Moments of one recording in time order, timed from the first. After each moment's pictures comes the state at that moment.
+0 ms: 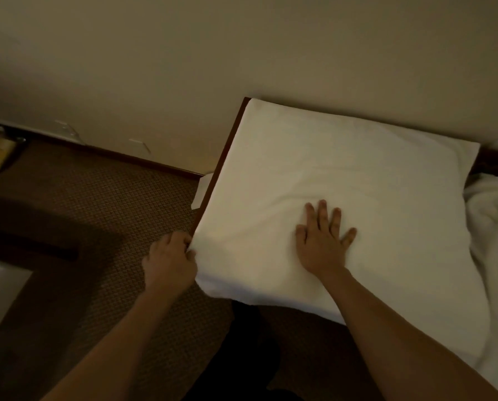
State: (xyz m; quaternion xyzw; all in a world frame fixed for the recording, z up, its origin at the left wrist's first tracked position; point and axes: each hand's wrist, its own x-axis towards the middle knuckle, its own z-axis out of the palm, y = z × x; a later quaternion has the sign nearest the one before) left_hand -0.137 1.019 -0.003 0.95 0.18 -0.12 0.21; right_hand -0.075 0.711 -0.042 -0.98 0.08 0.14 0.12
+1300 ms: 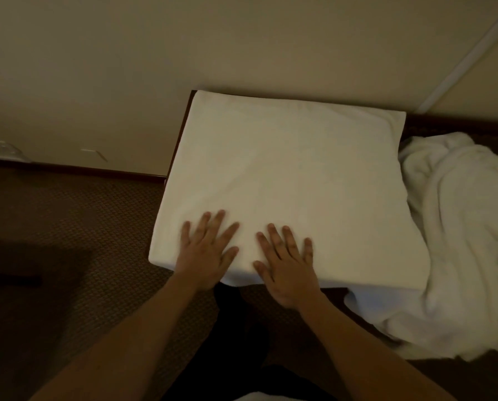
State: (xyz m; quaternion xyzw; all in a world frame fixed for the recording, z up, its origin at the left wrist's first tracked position) left_hand -0.136 0.924 -0.045 0.97 -0.20 -0.11 0.06; right_hand -0.193 0.696 -0.037 -0.98 -0.07 0.14 0.11
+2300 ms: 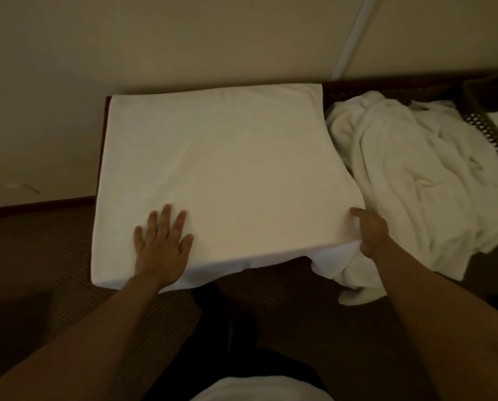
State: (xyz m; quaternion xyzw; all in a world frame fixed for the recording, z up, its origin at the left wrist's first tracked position) left_hand -0.125 0.895 -0.048 0.98 -0.15 -0.13 0.08; right_hand -0.230 0.452 -0.017 -0.56 0.56 -0.06 0.61
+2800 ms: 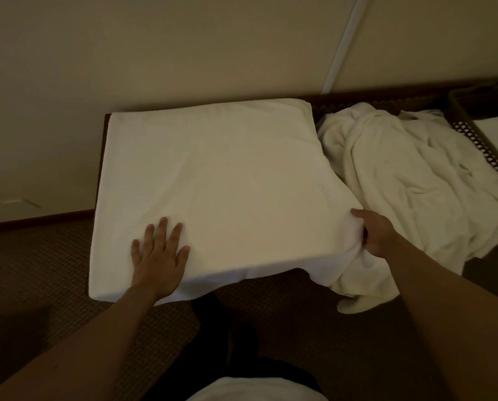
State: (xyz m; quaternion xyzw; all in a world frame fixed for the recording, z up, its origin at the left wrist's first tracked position) left_hand -0.124 0.894 -0.044 0.98 -0.15 -0.15 0.07; right_hand -0.232 0.426 0.011 -0.53 0.52 0.01 0.67
